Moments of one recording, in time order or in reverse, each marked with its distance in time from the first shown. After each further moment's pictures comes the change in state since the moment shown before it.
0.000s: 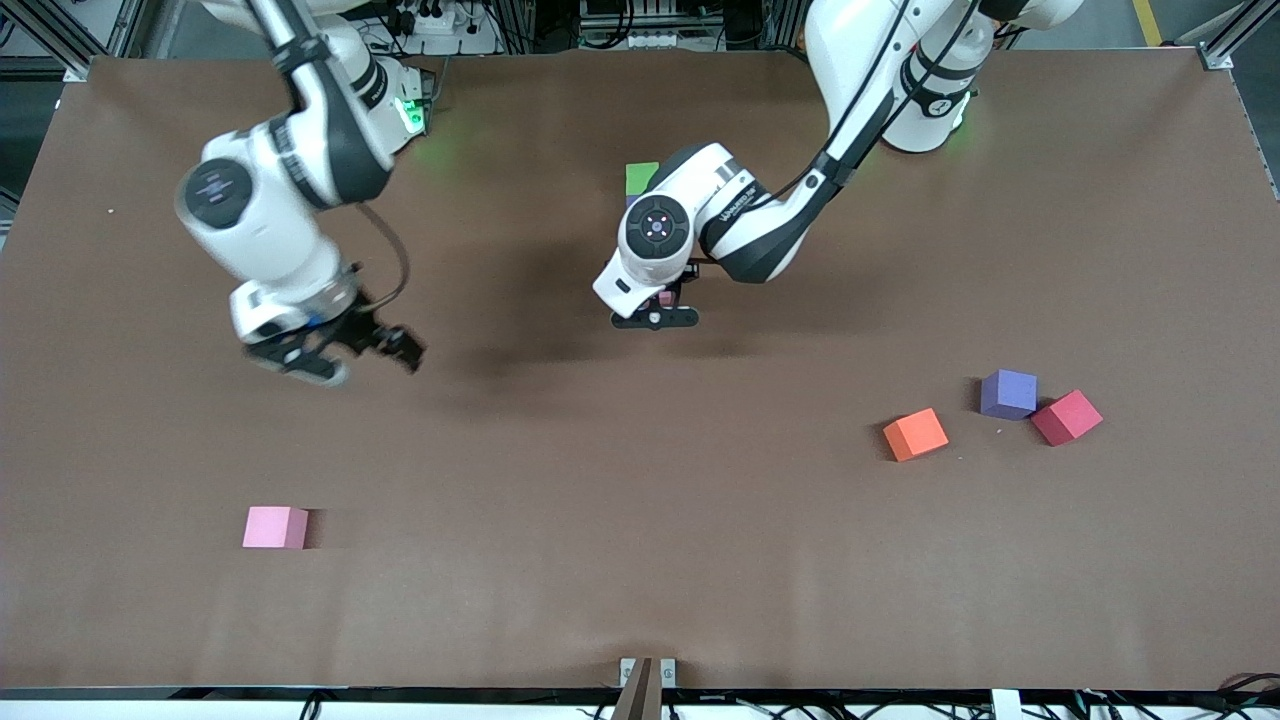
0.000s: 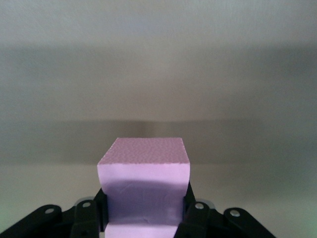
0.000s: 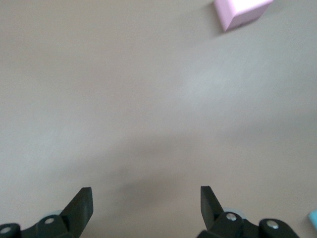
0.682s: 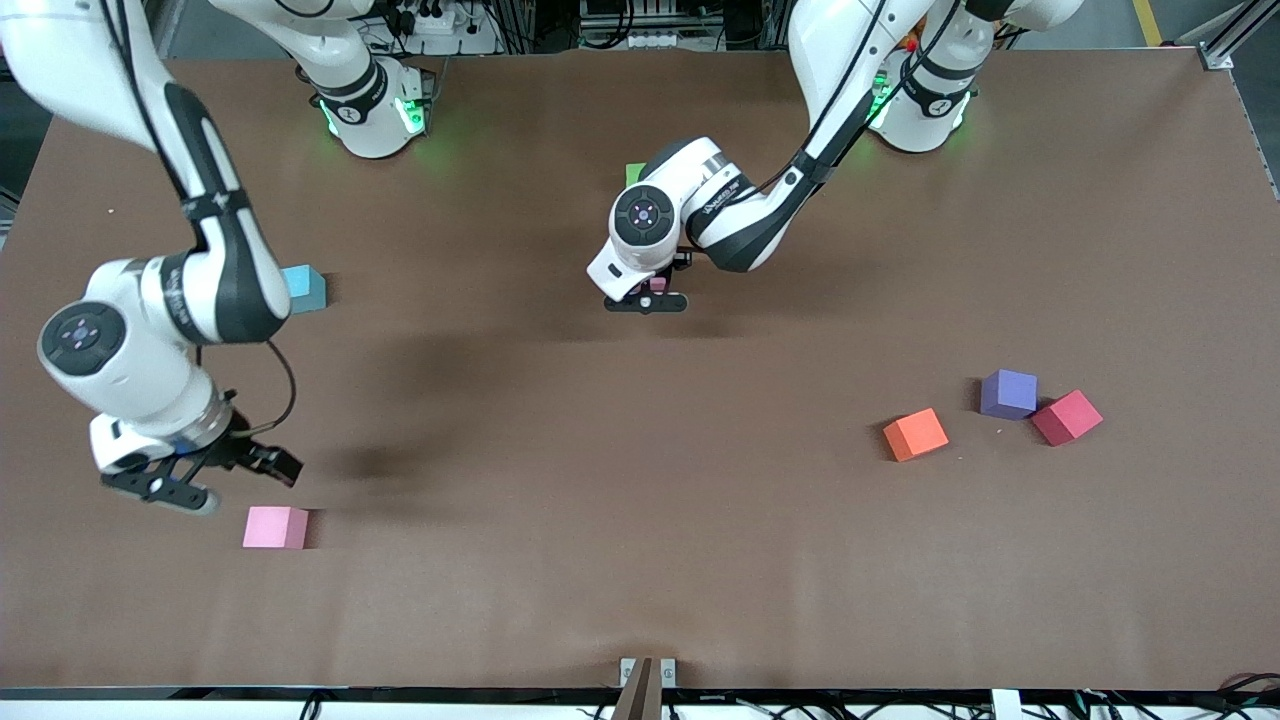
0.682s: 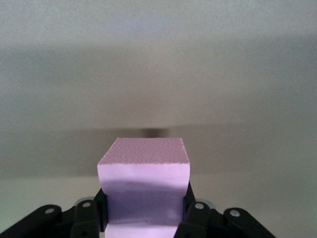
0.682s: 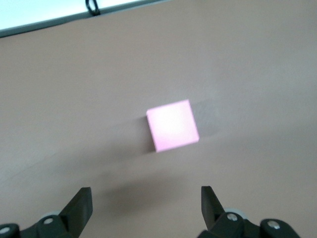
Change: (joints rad) left arm -0.032 0.007 -0.008 -0.067 0.000 0.064 0.000; right arm -0.206 0.360 -0.004 0.402 -0.162 0.013 -0.217
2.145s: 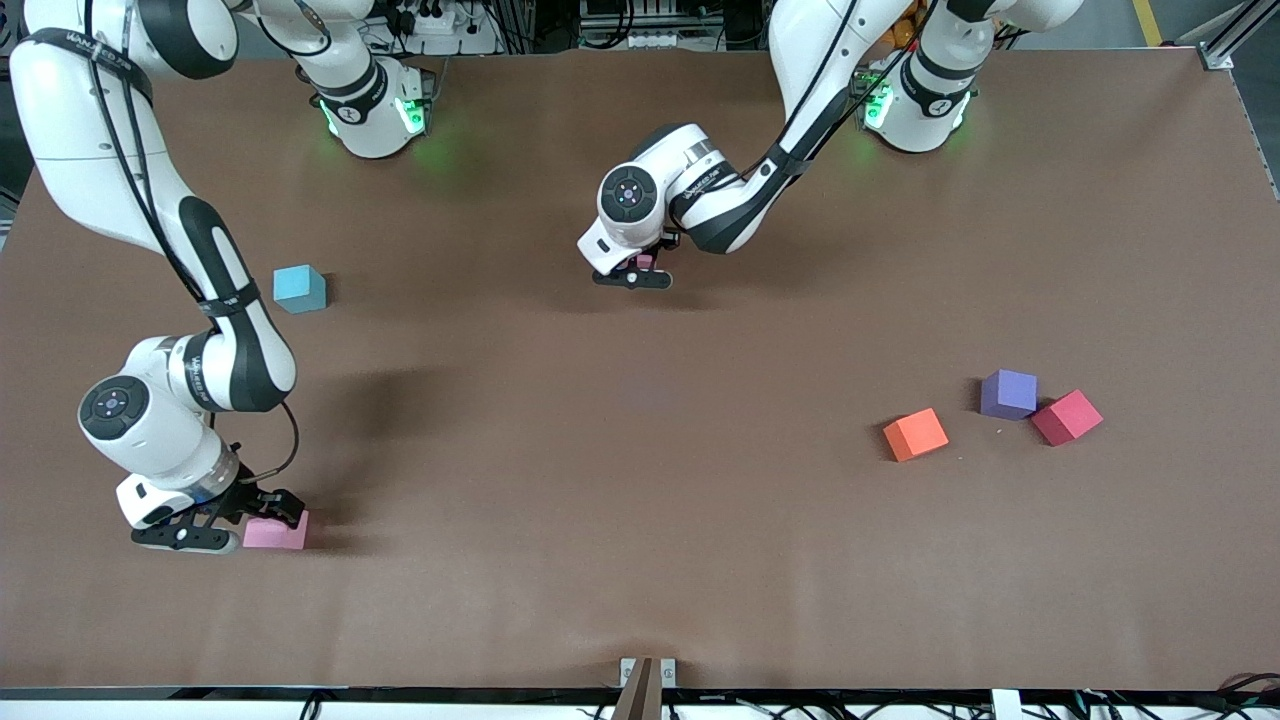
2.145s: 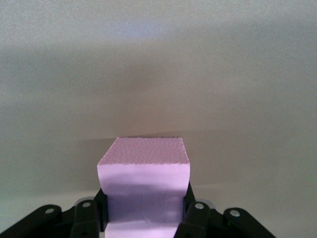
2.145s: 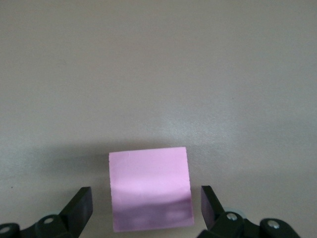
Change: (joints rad) left arm -0.028 0.015 -0.047 -0.079 0.001 0.079 -0.005; right arm -0.070 0.263 0.013 0.094 -0.001 0.245 -0.214
